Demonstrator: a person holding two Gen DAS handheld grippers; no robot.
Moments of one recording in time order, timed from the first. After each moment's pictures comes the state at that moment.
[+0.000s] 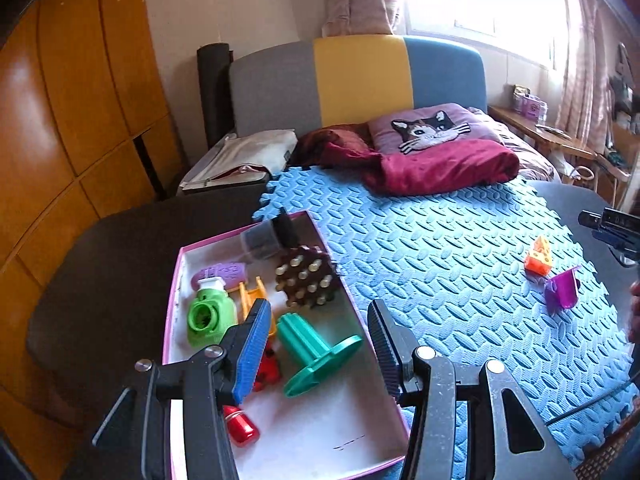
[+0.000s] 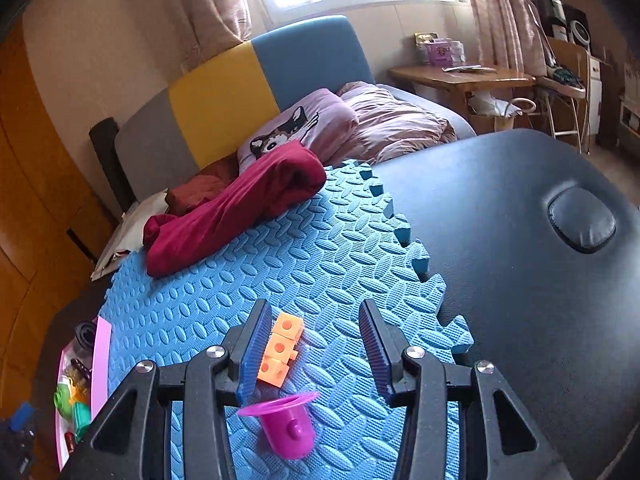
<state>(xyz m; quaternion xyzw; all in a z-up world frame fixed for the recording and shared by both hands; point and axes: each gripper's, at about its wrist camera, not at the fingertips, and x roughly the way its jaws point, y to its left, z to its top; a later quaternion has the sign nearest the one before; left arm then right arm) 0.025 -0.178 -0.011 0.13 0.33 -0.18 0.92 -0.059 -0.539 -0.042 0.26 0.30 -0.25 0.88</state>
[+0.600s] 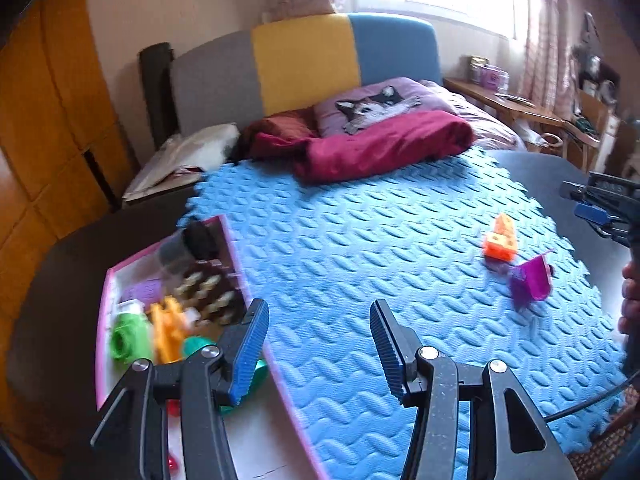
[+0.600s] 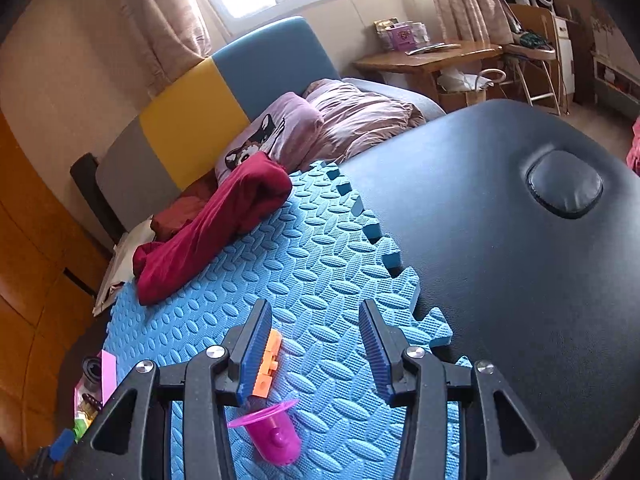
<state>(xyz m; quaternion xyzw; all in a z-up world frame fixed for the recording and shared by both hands) 0.028 -0.254 -0.030 0.17 0.36 -0.26 0.88 -0.077 -0.563 -0.046 0.33 0.28 -0.28 0.86</state>
